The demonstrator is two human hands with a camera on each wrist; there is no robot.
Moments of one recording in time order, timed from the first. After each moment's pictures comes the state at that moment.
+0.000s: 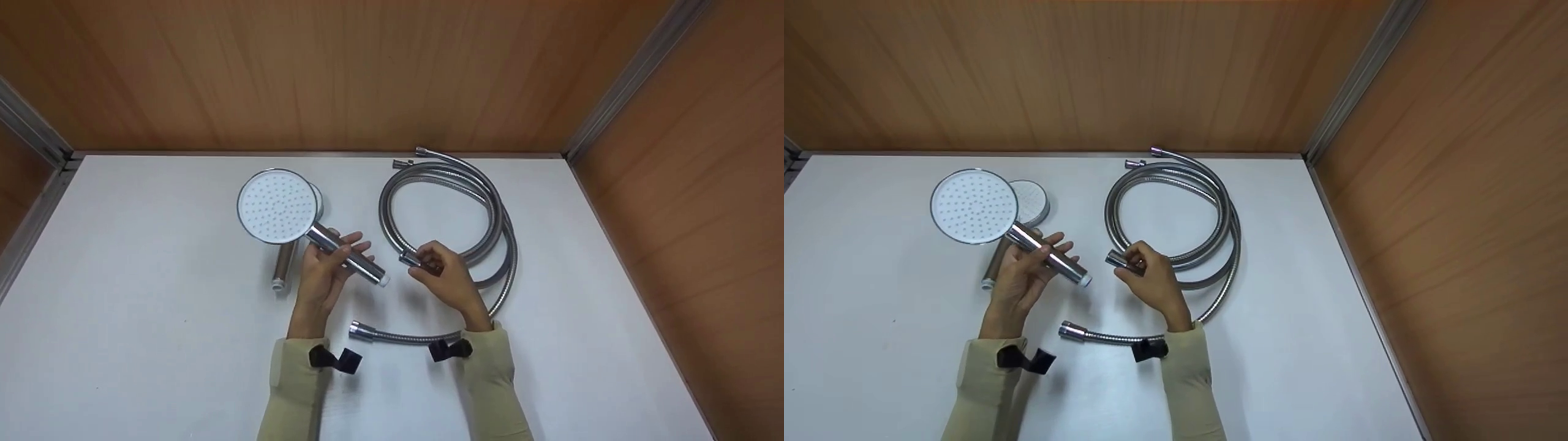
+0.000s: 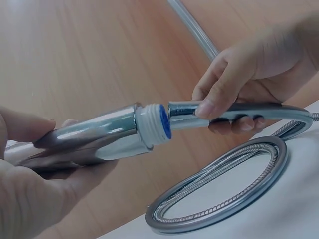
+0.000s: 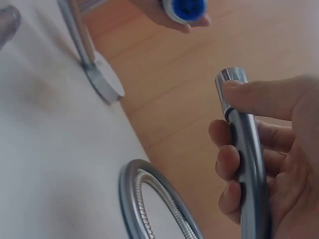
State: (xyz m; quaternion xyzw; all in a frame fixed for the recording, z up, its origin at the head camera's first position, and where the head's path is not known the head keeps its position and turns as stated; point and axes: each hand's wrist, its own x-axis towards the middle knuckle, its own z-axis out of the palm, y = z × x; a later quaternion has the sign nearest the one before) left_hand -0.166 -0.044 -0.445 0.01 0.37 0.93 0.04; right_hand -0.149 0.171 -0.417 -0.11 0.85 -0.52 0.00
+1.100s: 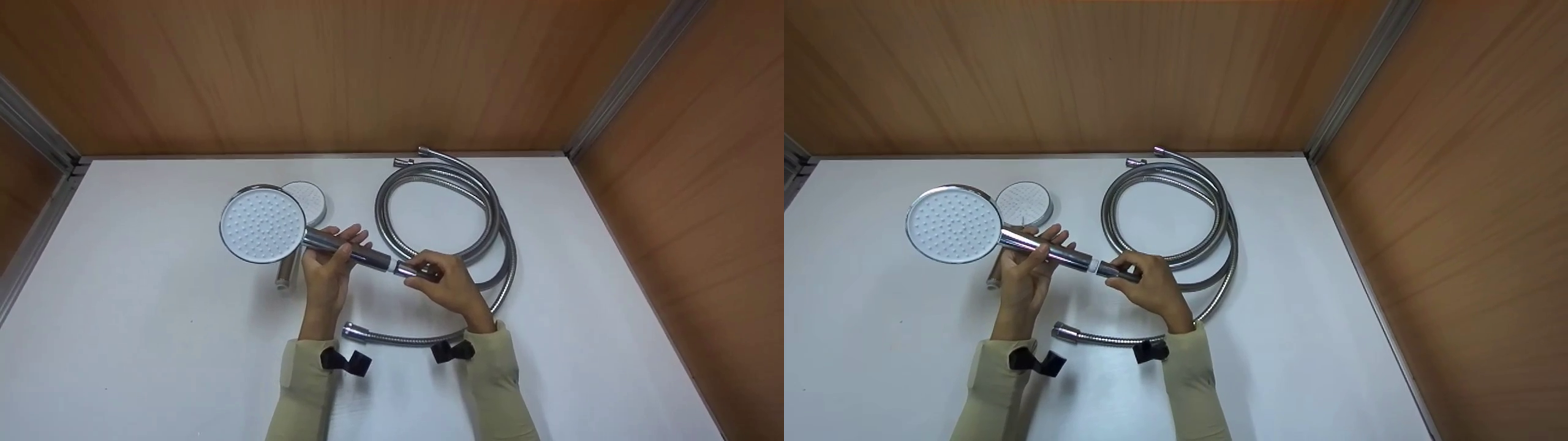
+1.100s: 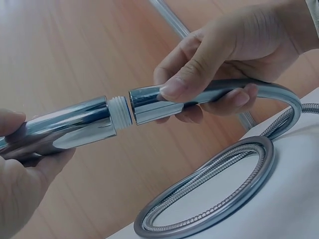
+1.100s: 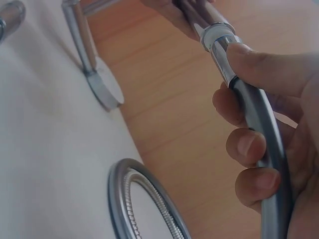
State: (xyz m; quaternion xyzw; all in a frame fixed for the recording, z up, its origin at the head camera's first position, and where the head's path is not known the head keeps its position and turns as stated) left_hand -0.158 -0.036 -0.435 0.05 0.33 0.94 -0.05; right_hand -0.134 0.163 -0.394 -0.23 0.84 -0.49 -0.03
